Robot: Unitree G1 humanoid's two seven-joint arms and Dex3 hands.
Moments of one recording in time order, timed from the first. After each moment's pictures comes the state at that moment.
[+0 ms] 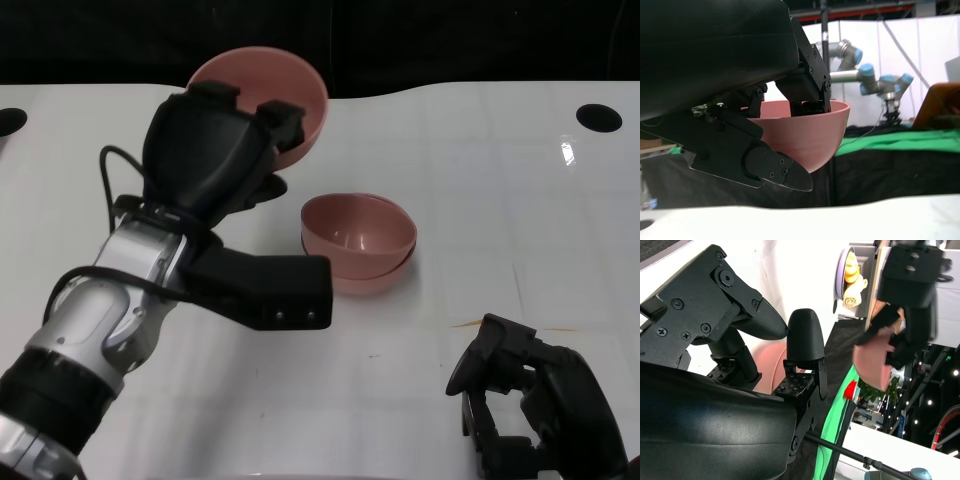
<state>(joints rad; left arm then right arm) -0.68 0.31 -0.47 0.40 0.93 -0.07 0.36 0.11 -0.02 0.11 0.18 0.02 -0.58 0.17</state>
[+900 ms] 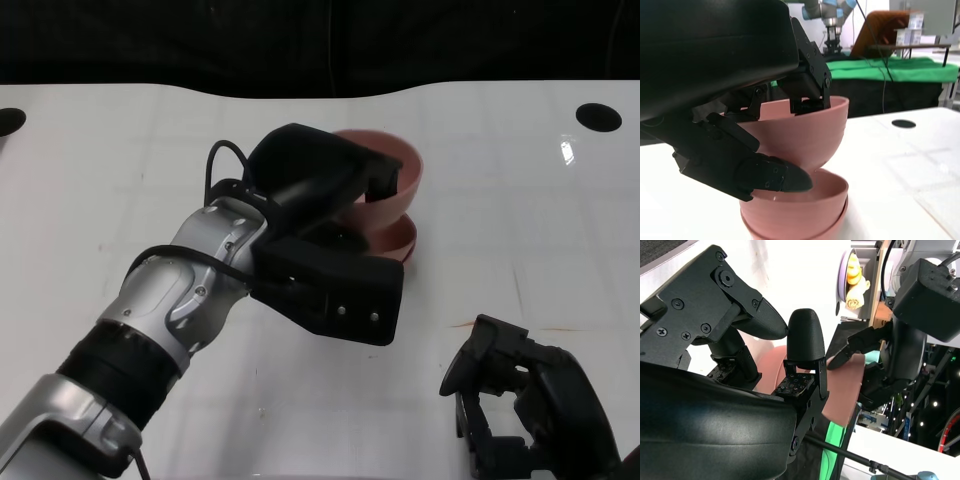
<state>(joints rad) -0.76 0.18 -0.53 0.51 0.80 -0.18 -0.01 0.11 -0.01 0.12 0.18 0.01 -0.56 0.17</state>
